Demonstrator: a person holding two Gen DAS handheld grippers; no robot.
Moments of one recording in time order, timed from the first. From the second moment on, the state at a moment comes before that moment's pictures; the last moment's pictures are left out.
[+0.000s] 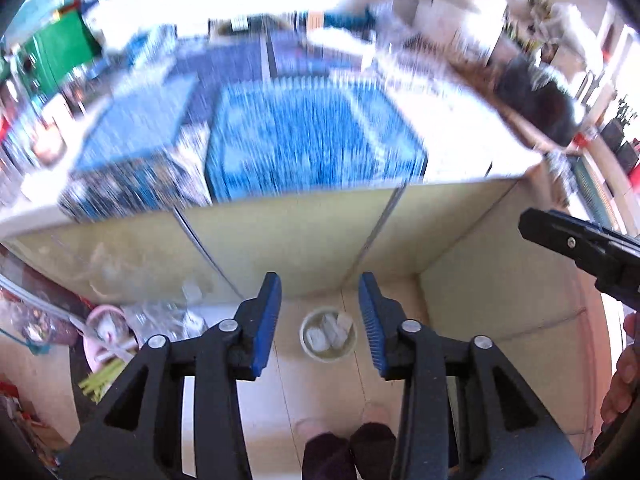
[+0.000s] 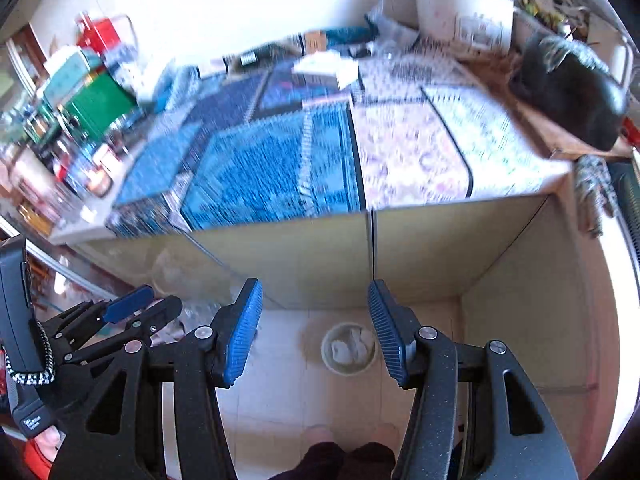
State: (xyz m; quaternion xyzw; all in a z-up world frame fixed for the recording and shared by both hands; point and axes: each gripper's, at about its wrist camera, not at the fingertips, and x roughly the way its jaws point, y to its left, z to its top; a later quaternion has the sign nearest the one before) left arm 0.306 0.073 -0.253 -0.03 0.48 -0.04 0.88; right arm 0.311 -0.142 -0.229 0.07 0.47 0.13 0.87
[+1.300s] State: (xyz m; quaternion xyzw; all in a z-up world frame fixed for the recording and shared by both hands) left arm 0.666 -0.011 -0.182 -0.11 0.46 0.09 0.88; right arm 0.597 -0.283 -0.151 0.05 0.41 0.14 0.90
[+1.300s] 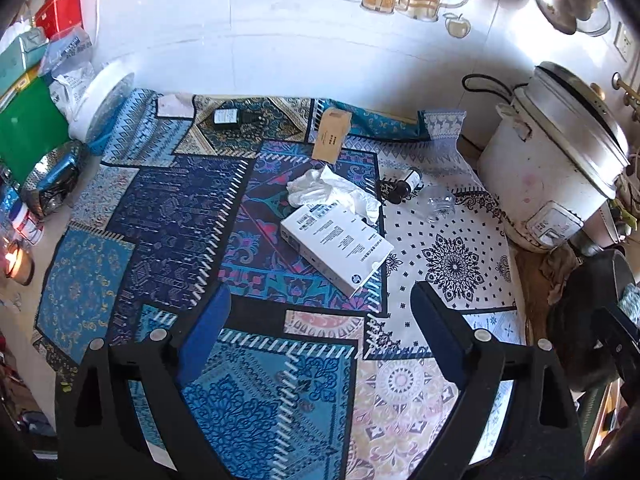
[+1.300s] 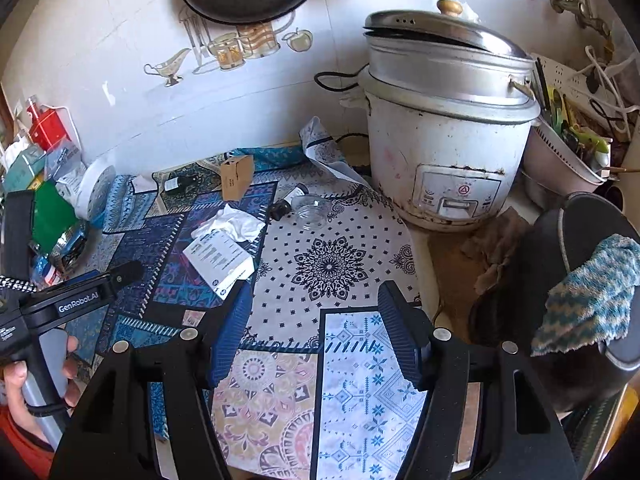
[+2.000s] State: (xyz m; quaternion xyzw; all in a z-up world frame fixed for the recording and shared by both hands) left arm 0.791 -0.023 -0.293 -0.03 0.53 0.15 0.83; right arm 0.721 -0.262 -0.214 0.02 0.49 0.16 0.86
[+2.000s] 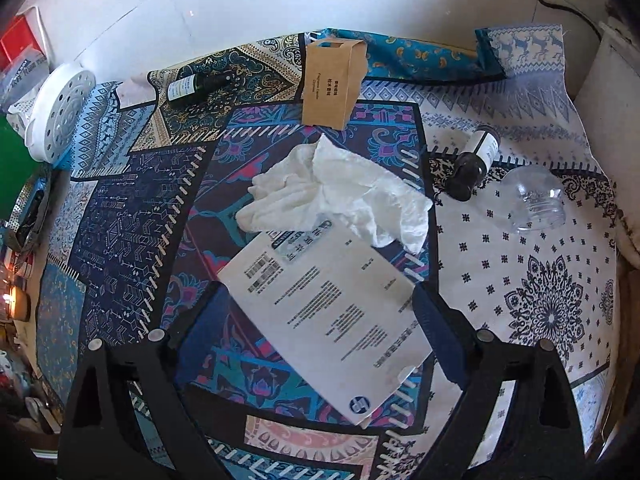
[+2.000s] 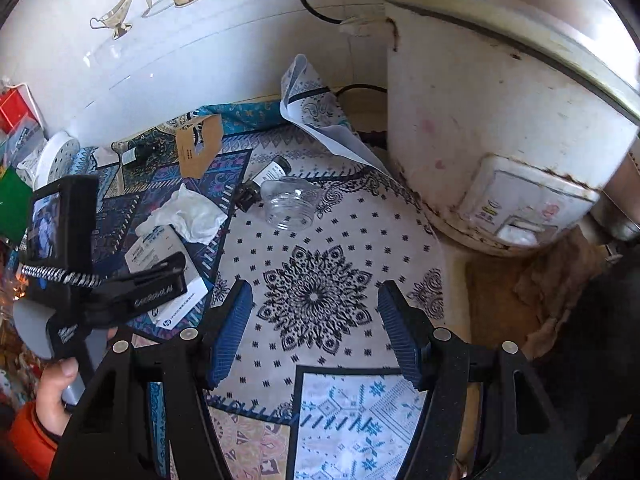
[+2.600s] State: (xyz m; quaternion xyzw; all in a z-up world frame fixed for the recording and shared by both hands) left arm 0.760 0.045 -0.286 -0.20 0.55 0.08 0.81; right arm 0.824 -0.215 -0.273 0.04 0.54 0.16 0.83
